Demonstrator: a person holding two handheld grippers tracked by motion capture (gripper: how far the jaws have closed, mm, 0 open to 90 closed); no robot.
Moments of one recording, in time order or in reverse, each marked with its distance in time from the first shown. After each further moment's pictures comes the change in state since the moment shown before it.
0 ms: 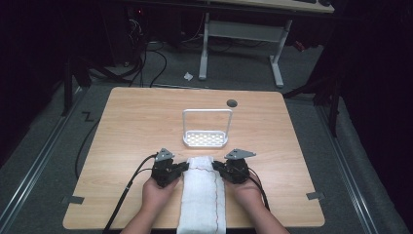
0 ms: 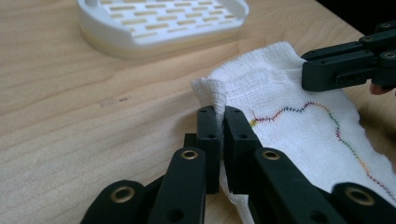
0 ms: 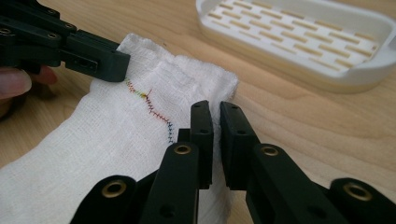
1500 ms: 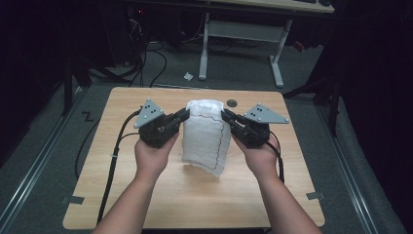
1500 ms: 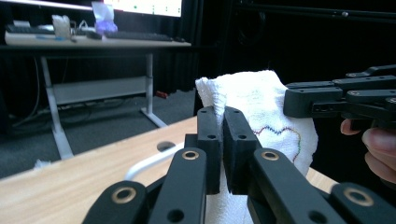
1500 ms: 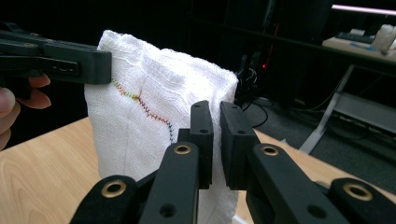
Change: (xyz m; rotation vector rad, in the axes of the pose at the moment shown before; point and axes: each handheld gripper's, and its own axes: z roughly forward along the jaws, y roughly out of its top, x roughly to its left) left arm -0.053 0.156 -0.095 -0.424 0.019 0.215; right arm 0.013 0.141 -0.109 -0.411 -0.123 -0.155
